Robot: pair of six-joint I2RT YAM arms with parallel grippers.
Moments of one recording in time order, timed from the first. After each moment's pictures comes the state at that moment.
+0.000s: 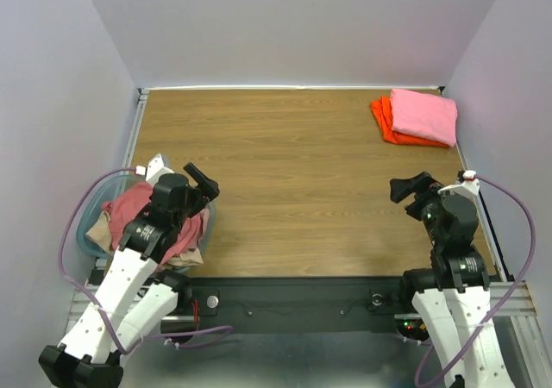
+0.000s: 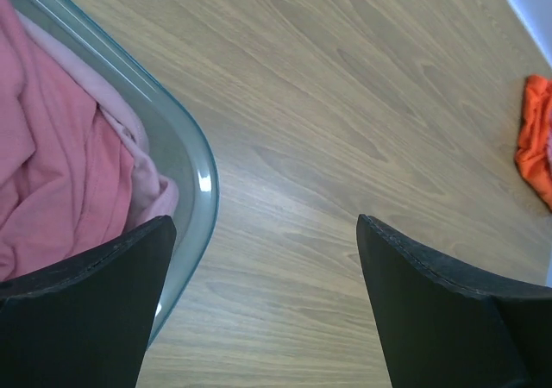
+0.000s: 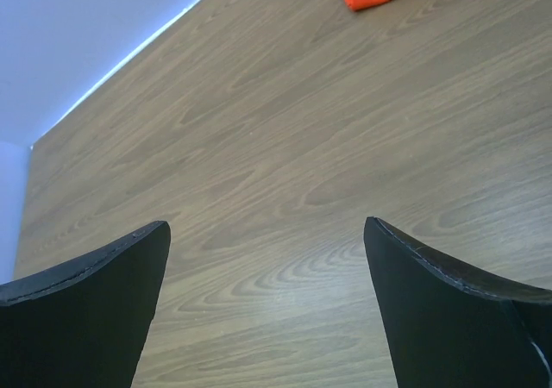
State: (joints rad) left arm -0.38 0.65 0.67 -0.60 -0.28 -0.89; right arm 0.07 0.36 0.55 -0.46 0.10 0.64
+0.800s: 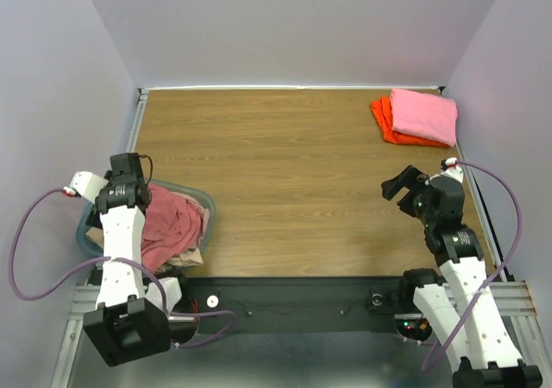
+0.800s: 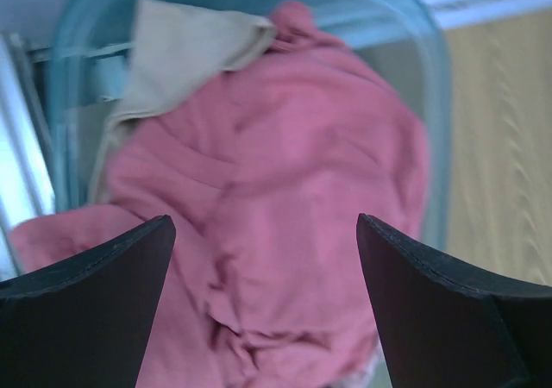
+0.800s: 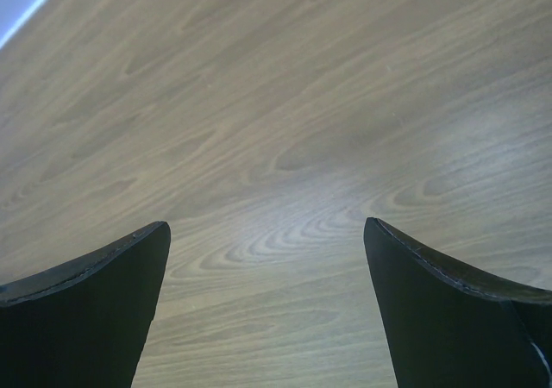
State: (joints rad) left arm 0.19 0.99 0.92 -0.94 -0.65 -1.00; right arm 0.07 0.56 0.59 -0.50 0.07 0.62
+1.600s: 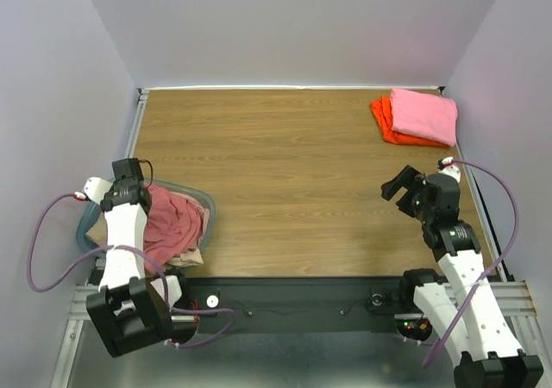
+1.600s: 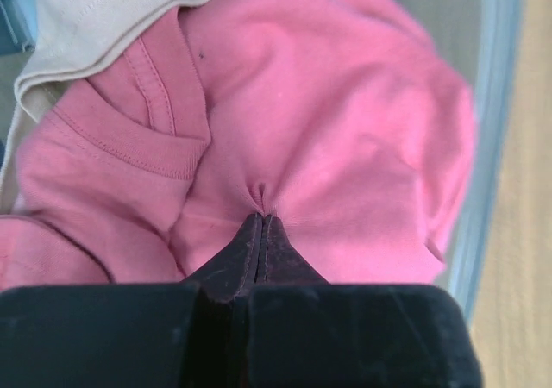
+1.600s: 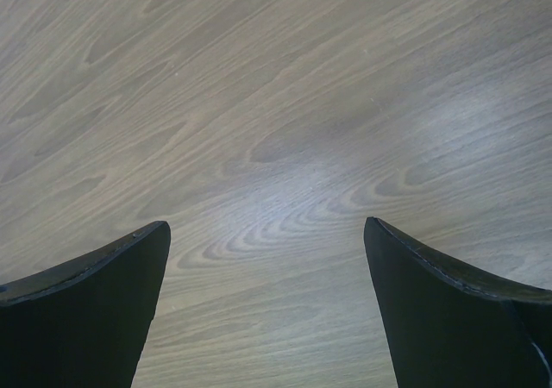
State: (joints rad) left arm 0.30 1.07 0.78 -0.77 -0.46 -0.97; right arm 0.07 0.63 0.59 -0.50 0.09 0.61
